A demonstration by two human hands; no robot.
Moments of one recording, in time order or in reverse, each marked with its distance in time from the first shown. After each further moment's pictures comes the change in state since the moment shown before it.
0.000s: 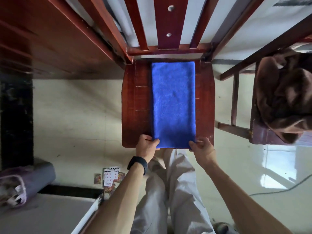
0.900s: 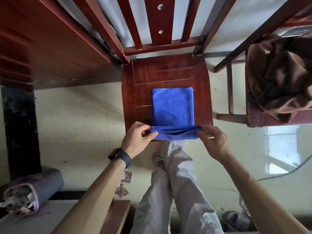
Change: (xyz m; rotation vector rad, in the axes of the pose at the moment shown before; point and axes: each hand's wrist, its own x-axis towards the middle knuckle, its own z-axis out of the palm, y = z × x) left_hand -0.035 0.039 -0.078 0.578 -0.112 0.687; right_hand -0.044 -0.013 -0.040 -0.073 0.061 -0.344
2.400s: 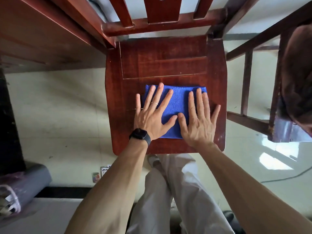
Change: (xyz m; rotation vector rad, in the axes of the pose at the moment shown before) left_hand 0.136 -0.013 0.089 0.642 0.190 0.365; right_hand 0.127 0.022 0.100 -0.720 0.187 -0.396
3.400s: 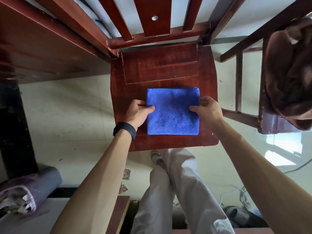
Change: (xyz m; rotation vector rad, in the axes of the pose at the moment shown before) left_hand 0.017 -0.022 -0.064 -1.061 -0.281 -0.904; right_hand 0.043 0.016 -0.078 0.773 -0.361 0.676
